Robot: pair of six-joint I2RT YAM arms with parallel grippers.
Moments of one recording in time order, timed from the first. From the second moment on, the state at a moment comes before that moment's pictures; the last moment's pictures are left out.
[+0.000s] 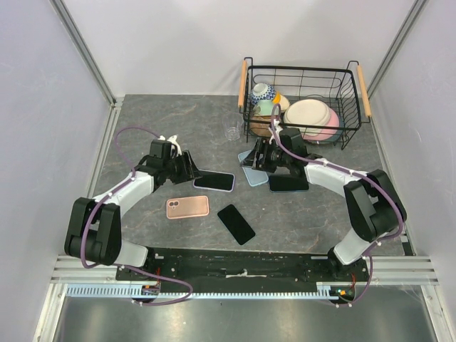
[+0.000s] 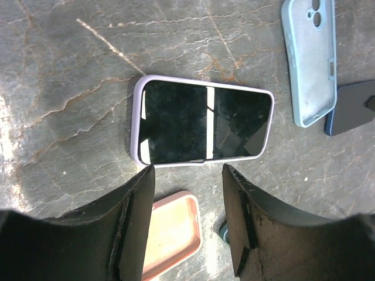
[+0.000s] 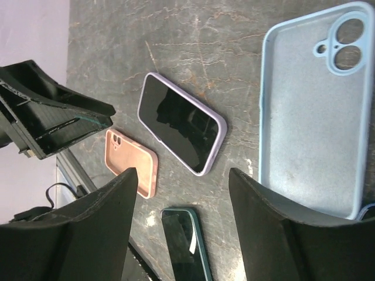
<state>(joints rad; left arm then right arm) -0.23 1.41 0.76 -0.17 0.30 -0.48 0.45 1.65 0.93 0.12 -0.46 0.68</state>
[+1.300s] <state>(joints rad) -0.23 1.09 0.73 -0.24 0.35 -0.48 0.70 2.17 1.33 0.17 -0.40 0.77</state>
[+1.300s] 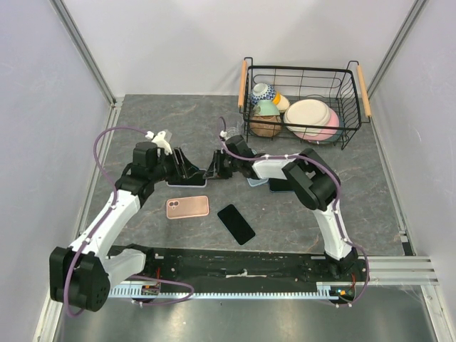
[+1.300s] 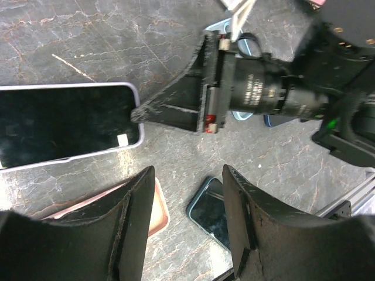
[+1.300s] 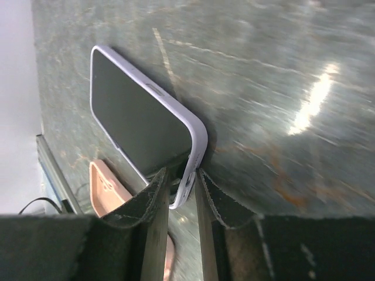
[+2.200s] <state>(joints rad) -0.23 1.08 0.70 -0.25 0.34 -0.48 0.77 2.04 1.21 0.08 -0.37 0.70</state>
